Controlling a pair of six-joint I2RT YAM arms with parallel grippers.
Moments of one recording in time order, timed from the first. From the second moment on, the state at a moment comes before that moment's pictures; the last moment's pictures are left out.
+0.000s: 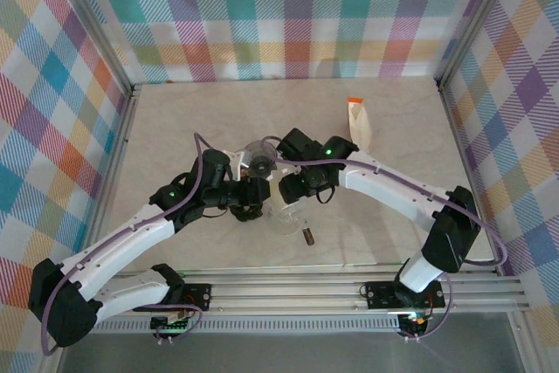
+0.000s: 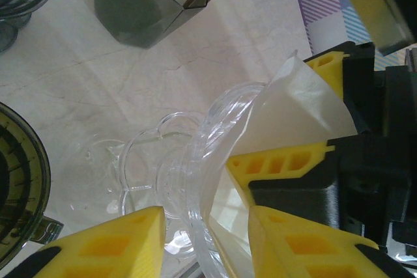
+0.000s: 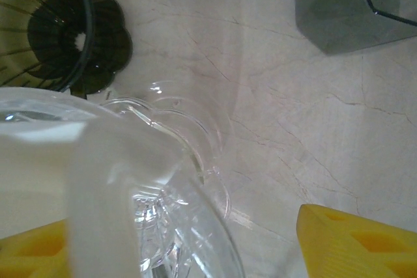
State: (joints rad) left arm -0.68 1.05 0.81 -0.40 0.33 -0.74; right arm 0.90 1.60 1.44 -1.07 0.07 0.39
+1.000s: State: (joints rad) left arm -0.69 1.06 0.81 -0.40 0.30 -0.76; right arm 0.90 1.63 1.37 -1.01 0.06 0.42
